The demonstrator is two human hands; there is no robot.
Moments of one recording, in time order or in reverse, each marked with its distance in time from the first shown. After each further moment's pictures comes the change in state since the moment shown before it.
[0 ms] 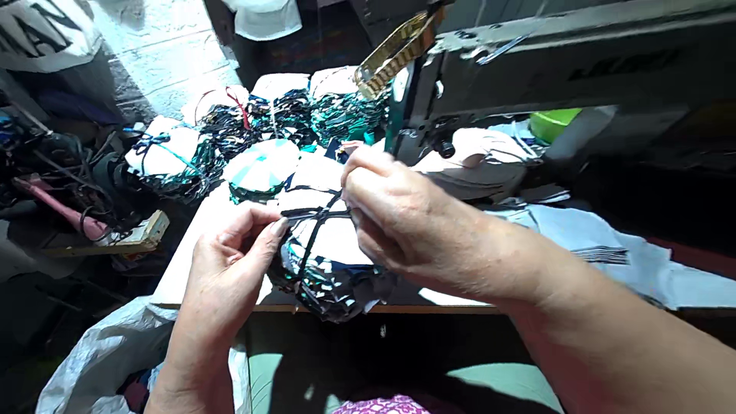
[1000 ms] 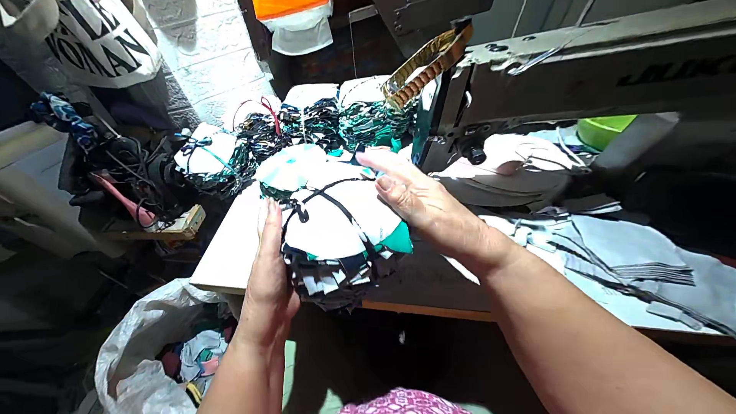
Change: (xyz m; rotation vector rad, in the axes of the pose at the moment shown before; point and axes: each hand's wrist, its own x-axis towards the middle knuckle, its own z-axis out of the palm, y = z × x) left_hand -0.015 -0.008 0.028 -0.718 0.251 -0.440; right_hand -0.014 0.042 0.042 0.570 0.143 0.453
